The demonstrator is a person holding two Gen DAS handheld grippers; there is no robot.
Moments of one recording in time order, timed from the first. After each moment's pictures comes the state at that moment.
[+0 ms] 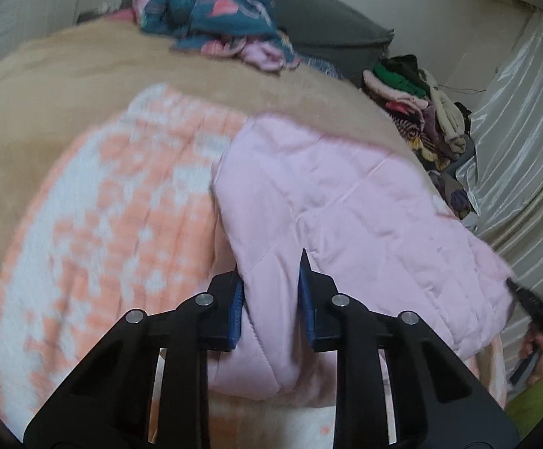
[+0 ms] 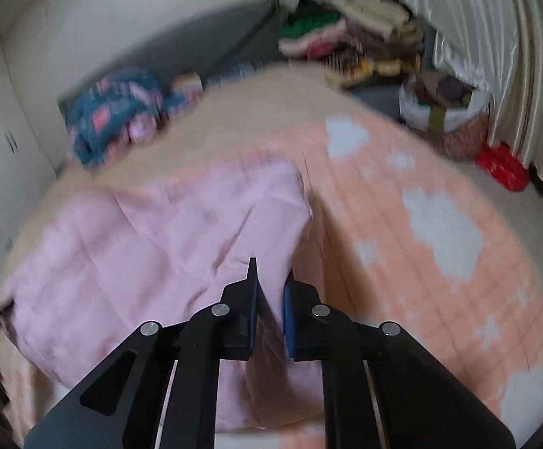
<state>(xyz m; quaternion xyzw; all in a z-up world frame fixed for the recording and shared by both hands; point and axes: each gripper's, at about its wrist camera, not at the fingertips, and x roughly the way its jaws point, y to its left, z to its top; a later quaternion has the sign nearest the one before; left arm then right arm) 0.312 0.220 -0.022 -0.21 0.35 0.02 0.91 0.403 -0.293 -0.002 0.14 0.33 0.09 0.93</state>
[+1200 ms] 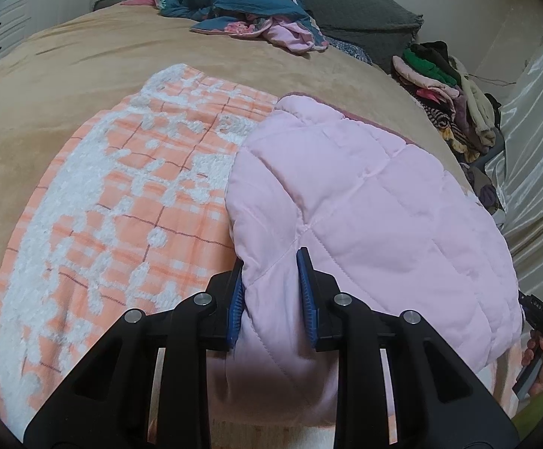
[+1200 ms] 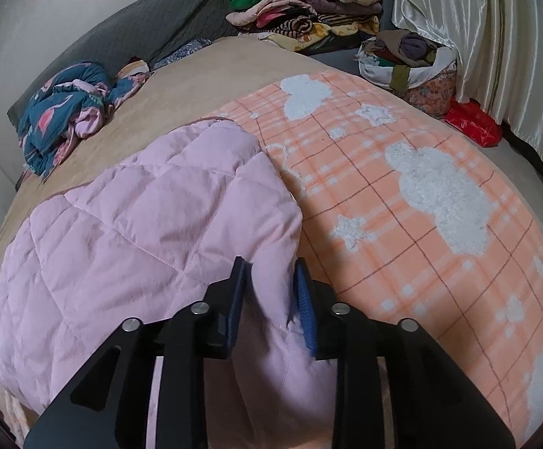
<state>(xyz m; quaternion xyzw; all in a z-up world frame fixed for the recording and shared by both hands) 0.346 0.230 -0.058 -0.21 0.40 0.06 0.89 0.448 -0.291 -0.079 0.13 0.43 0.00 0.89</state>
